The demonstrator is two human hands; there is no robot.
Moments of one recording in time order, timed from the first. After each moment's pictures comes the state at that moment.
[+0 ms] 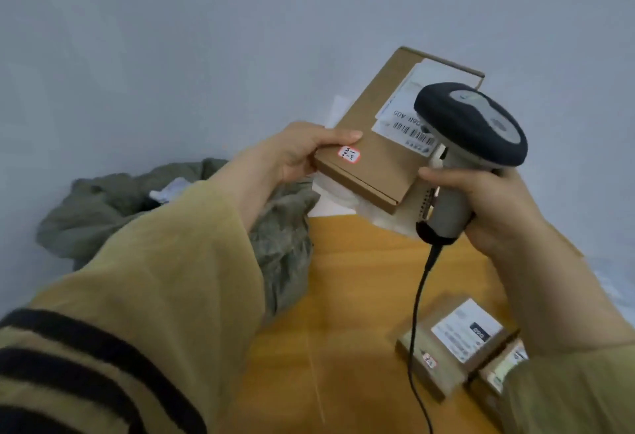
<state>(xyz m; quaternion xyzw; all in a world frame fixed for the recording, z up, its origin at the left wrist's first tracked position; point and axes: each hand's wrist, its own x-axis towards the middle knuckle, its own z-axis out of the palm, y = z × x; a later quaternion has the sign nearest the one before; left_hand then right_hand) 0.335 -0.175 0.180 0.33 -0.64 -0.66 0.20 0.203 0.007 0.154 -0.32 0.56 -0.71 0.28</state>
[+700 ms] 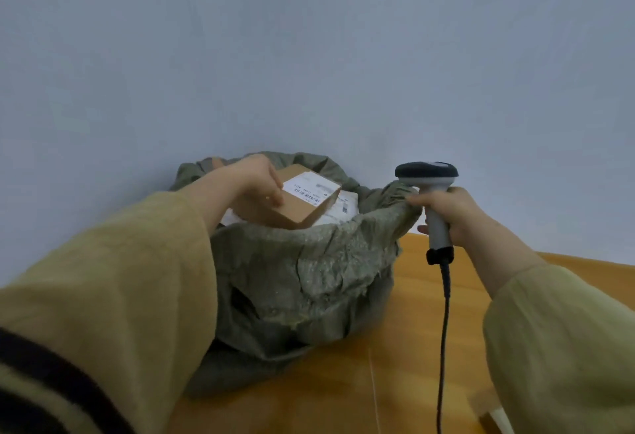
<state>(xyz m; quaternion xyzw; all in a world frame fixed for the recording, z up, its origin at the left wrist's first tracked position) 0.522 -0.306 0.137 0.64 -0.74 -0.22 0.02 0.246 -0.221 0.082 -0.30 0.71 -0.47 0.42</state>
